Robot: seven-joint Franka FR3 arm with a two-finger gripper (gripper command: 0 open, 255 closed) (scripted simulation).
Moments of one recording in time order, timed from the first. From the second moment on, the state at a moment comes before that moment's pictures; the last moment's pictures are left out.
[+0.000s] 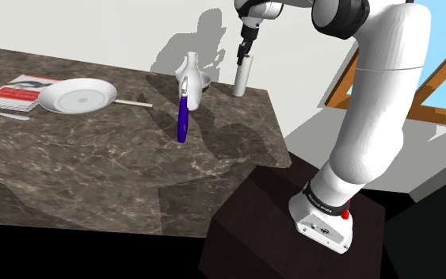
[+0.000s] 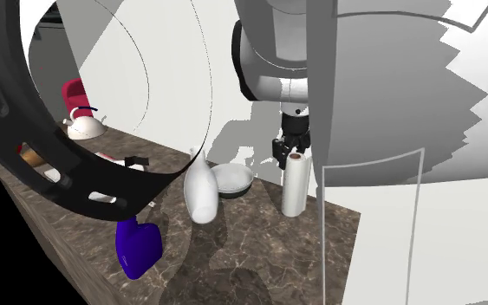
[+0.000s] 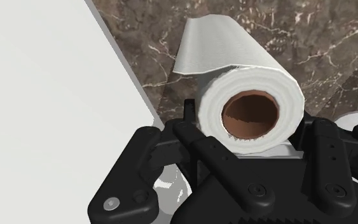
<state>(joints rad) -0.23 0.41 -0.36 -1.57 0.16 2.03 -0.88</state>
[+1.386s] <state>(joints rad) -0.30 0.43 -0.35 -1.29 0.11 1.65 -1.15</state>
